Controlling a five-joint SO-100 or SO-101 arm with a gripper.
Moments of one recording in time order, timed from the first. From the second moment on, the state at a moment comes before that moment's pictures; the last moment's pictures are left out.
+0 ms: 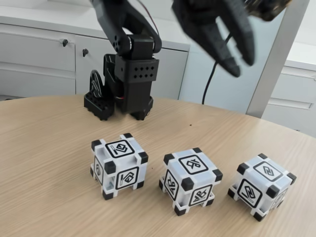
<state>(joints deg) -5.0 144.2 119.8 58.2 14.5</state>
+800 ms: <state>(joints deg) -21.9 86.6 91.2 74.0 17.6</state>
